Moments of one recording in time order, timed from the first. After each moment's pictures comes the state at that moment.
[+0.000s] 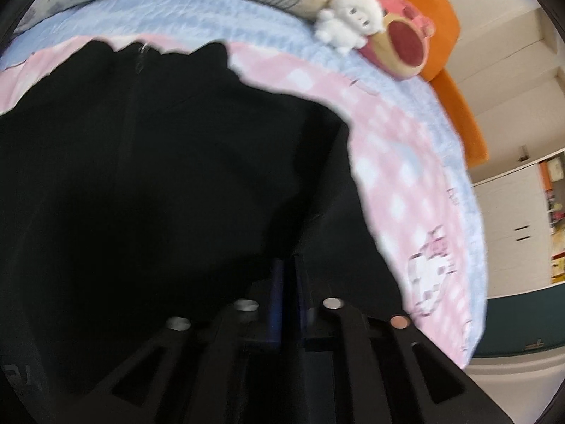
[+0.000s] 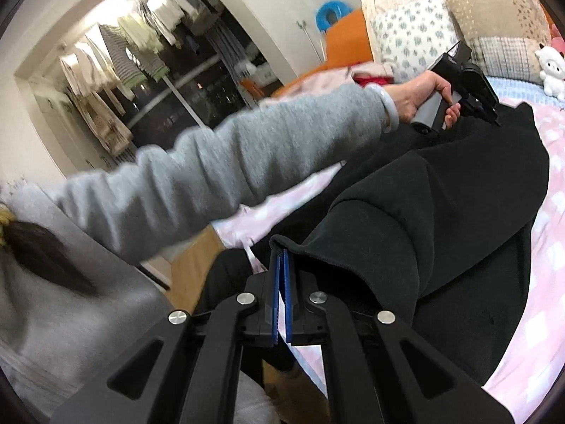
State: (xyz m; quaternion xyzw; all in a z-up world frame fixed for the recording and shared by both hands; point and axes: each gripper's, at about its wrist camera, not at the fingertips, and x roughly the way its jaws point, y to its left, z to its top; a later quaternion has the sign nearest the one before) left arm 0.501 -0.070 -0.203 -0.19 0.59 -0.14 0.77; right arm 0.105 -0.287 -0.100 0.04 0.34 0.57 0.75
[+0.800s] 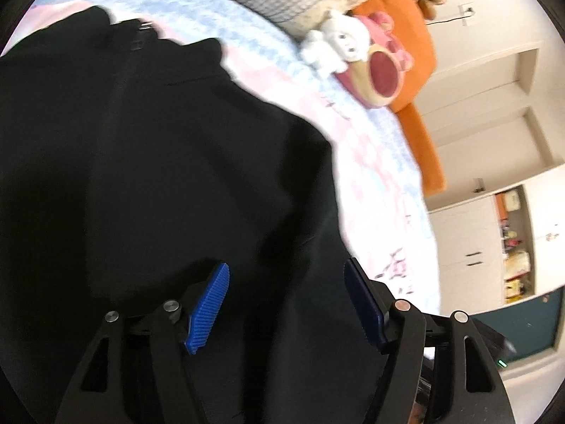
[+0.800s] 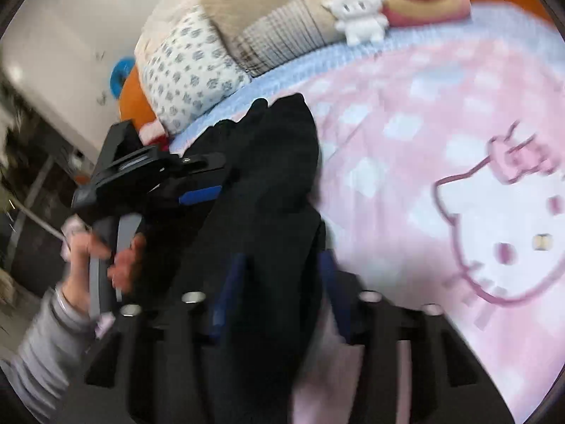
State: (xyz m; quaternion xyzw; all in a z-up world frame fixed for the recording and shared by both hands) left arm 0.511 -0.050 -0.216 -0.31 0.52 -0.22 0.76; right arm 0.417 -0.375 -0.174 0.21 0.42 0.28 0.84
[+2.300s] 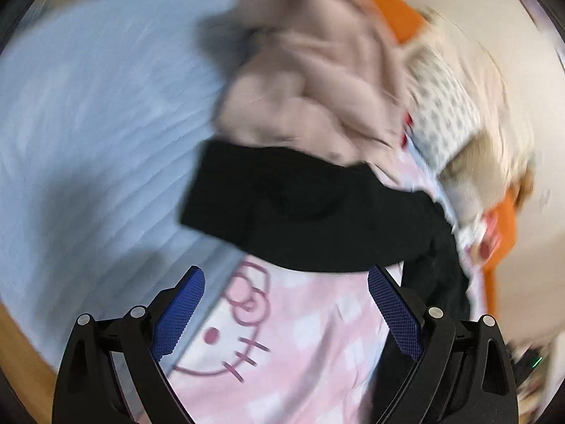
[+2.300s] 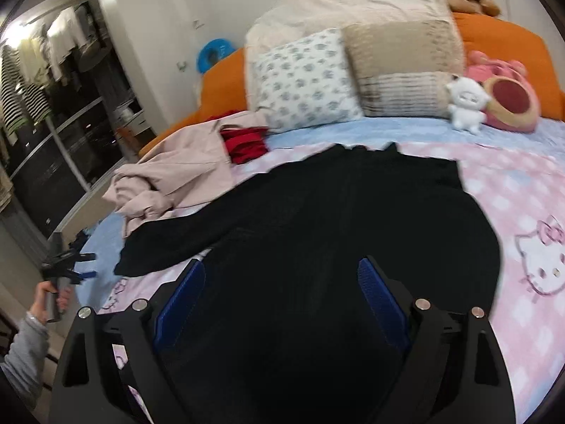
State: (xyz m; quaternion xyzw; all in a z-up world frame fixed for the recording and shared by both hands) left arm -0.013 0.457 -0.197 -0.45 0.39 0.14 0.79; right arm 0.243 -0.213 -0.063 0.05 0.29 0.35 0.89
